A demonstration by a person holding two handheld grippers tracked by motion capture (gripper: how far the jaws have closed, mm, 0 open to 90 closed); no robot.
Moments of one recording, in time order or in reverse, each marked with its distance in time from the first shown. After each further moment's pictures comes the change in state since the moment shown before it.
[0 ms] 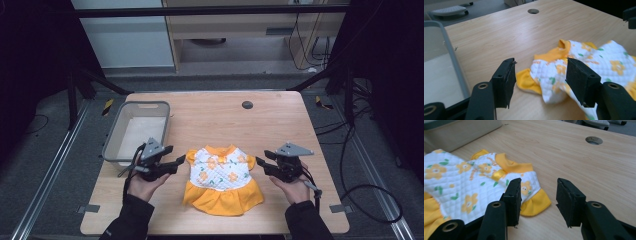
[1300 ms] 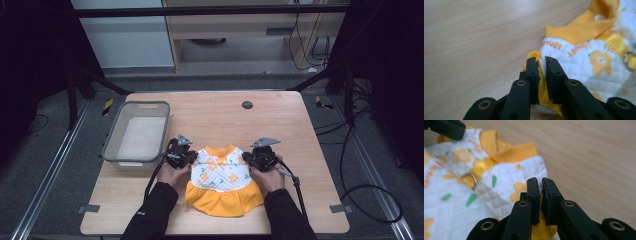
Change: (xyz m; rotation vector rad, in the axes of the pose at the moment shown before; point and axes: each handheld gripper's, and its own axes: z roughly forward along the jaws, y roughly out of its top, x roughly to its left) left arm 0.006 -0.020 0.103 0.235 0.000 -0.048; right arm 0.000 -0.005 0.088 0.159 0.038 -0.008
